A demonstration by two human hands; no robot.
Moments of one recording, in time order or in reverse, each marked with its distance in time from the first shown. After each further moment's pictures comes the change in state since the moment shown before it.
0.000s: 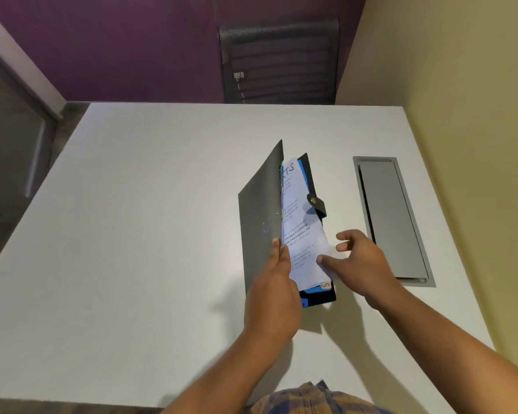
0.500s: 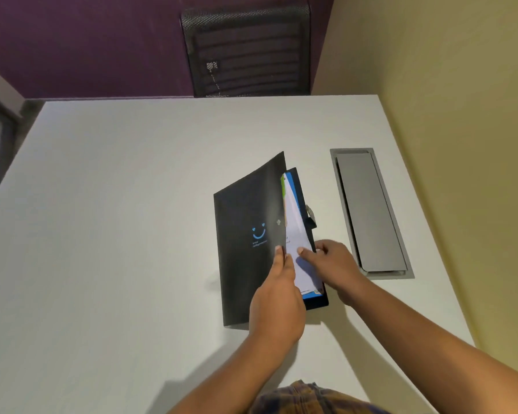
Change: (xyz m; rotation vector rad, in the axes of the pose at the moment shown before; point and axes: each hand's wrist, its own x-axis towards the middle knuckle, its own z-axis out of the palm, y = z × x) left_hand 0.020 0.022 0.040 0.141 -0.124 0.023; right_hand 0.042 0.030 0.015 0.176 -0.067 0.073
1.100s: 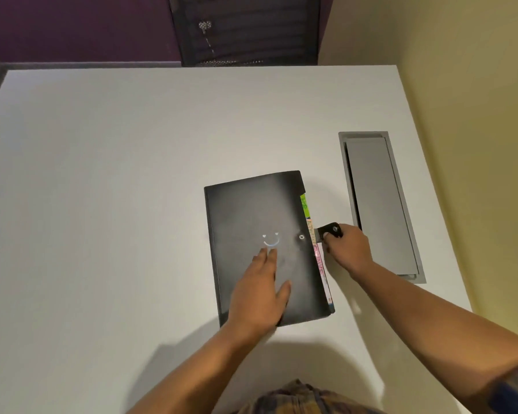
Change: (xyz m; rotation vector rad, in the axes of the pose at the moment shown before) left_hand 0.069 -0.058 0.023 0.130 -0.113 0.082; right_hand 0.114 0.049 -0.014 -0.272 0.153 -0.011
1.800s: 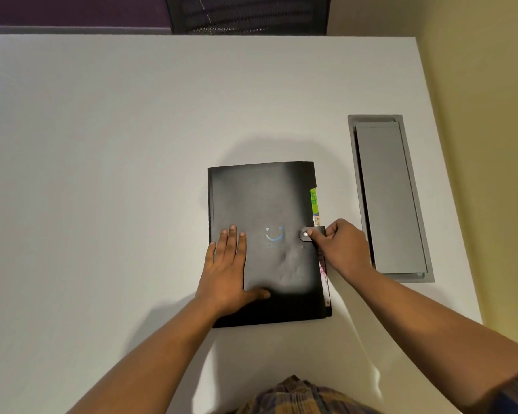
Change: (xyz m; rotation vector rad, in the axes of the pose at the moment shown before) left_hand 0.041 -0.087 0.009 0.354 -0.123 -0.016; right_hand 0.006 0.003 0.026 -0.091 0.077 -0.010
